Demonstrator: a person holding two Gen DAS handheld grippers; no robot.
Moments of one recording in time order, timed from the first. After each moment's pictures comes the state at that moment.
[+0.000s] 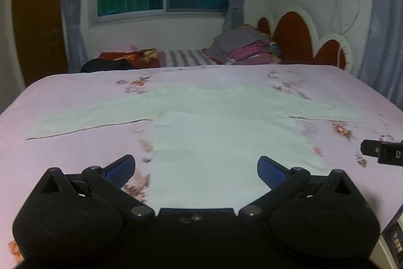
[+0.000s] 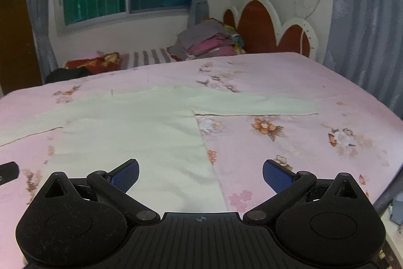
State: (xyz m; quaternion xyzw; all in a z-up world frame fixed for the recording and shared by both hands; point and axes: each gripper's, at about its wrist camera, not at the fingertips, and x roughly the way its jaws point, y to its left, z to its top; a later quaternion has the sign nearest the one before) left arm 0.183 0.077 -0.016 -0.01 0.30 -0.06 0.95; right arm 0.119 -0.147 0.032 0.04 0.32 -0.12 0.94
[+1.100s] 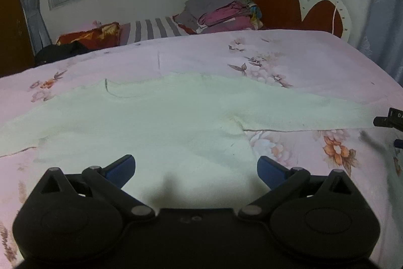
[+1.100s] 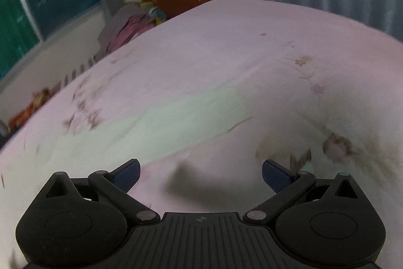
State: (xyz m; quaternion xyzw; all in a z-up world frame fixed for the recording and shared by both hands) left arm 0.370 -0.105 -0.061 0.02 0.39 -0.08 0.92; right arm 0.288 -0.519 -0.065 0.24 0.34 -0.21 0.88
